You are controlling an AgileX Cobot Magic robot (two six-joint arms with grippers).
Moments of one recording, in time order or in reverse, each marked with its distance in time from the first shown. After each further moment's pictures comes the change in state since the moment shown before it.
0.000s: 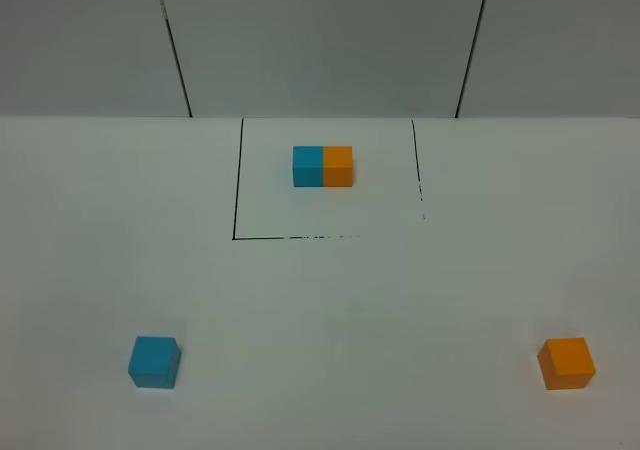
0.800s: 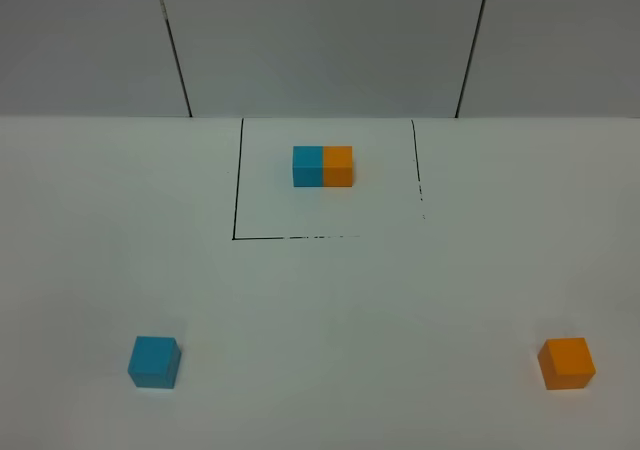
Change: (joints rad) left arm 0.000 0.000 0.000 0.000 0.000 0.003; right arm 0.000 0.000 0.000 0.000 0.000 0.000
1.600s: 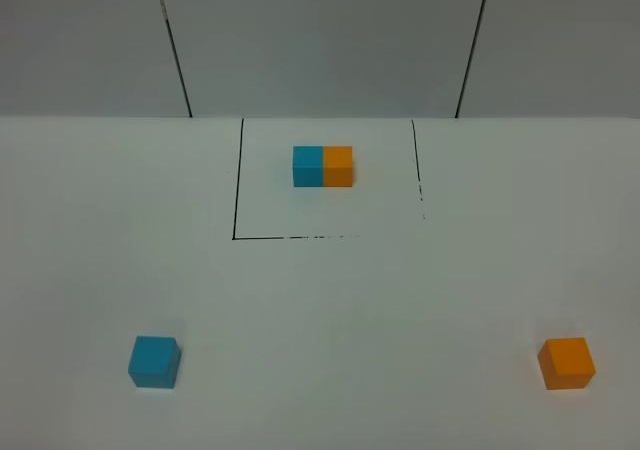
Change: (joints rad) left arm 0.000 0.171 -0.026 -0.021 -0.055 -0.053; right arm 0.000 0.000 0.000 0.000 0.000 0.000
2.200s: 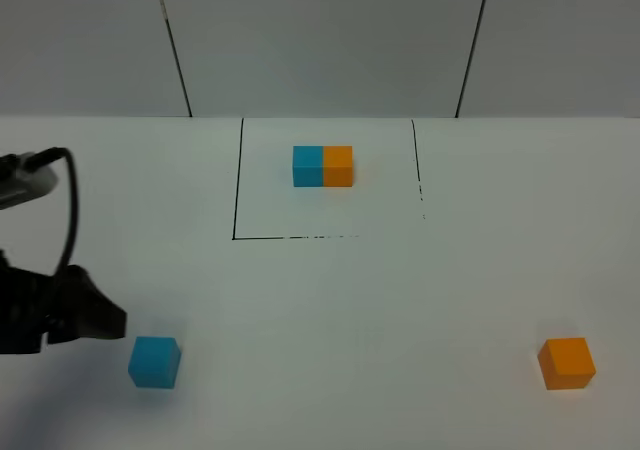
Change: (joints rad) left arm -0.063 1.099 -0.260 -0.284 -0.156 0.214; right arm 0.000 0.000 0.000 0.000 0.000 0.000
